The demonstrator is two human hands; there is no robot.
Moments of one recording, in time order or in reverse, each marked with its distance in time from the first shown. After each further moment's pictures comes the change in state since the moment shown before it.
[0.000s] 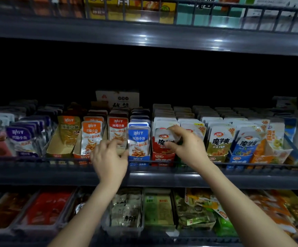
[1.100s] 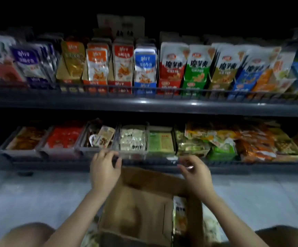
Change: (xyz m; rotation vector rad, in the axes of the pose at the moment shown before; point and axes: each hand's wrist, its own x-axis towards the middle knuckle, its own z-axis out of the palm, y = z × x) left_hand -0.206 -0.121 -0.038 0.016 -0.358 0.046; right_hand -0.280 0.027 0.072 0.180 -0.165 0.374
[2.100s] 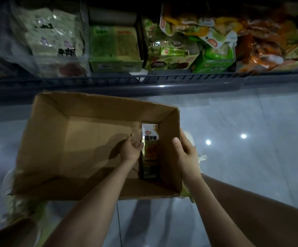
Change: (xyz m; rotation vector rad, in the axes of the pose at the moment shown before) left_hand -0.168 0.033 0.315 -0.468 -0.880 -0.743; right_hand -0.108 0.184 0.079 0.549 -0.003 0.689
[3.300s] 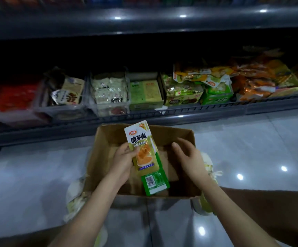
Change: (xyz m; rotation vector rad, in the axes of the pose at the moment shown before) left_hand -0.116 0.060 -0.156 -0.686 -0.043 0.121; right_hand -0.050 -0.098 0.038 -0.336 -0.028 -0.121
